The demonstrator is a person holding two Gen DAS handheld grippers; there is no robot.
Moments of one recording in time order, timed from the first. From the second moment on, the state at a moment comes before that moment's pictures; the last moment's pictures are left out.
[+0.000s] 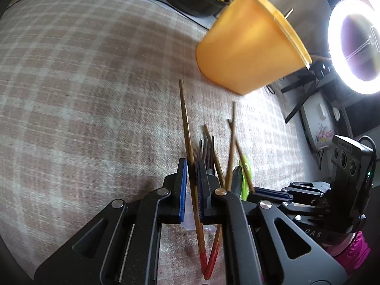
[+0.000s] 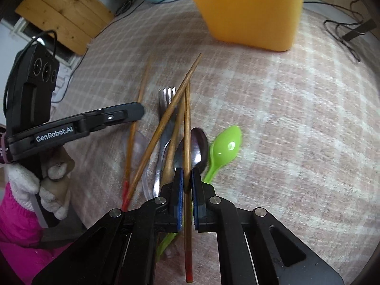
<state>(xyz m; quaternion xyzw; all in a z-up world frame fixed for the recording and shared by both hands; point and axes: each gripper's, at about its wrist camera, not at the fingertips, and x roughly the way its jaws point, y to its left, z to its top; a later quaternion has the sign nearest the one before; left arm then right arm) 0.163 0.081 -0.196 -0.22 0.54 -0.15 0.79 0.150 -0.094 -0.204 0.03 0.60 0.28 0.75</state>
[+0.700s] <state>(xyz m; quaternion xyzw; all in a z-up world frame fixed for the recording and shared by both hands) 0.153 0.086 -0.151 -0.21 0.49 -0.14 0.83 0.137 -0.150 -0.158 0.04 0.52 0.24 0.82</state>
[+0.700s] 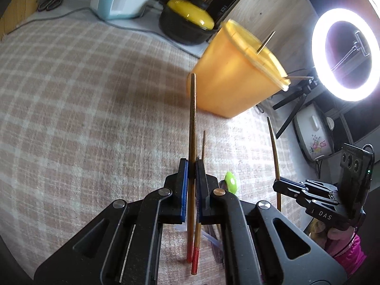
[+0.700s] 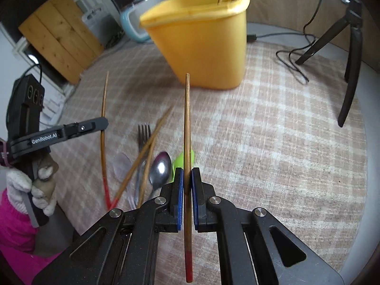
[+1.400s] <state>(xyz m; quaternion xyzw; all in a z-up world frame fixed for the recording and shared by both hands) 0.172 0.083 -0.051 -0.20 0.39 -0.18 0.88 0.162 -0.165 -0.065 0.10 0.39 0.24 0.89</state>
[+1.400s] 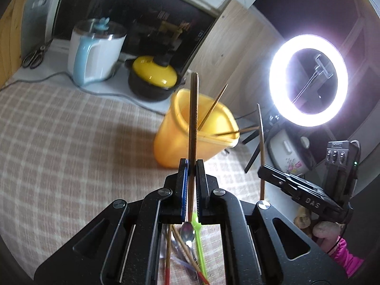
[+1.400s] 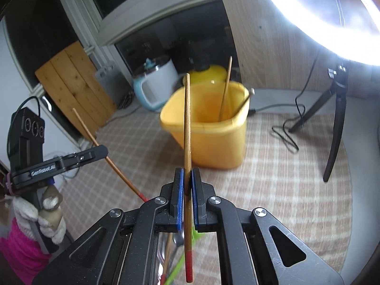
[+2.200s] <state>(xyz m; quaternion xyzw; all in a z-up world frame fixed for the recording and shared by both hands) 0.245 0.087 0.029 -0.17 0.30 -0.19 0.92 0.237 -0.153 -0.015 0.10 0.32 0.19 0.92</state>
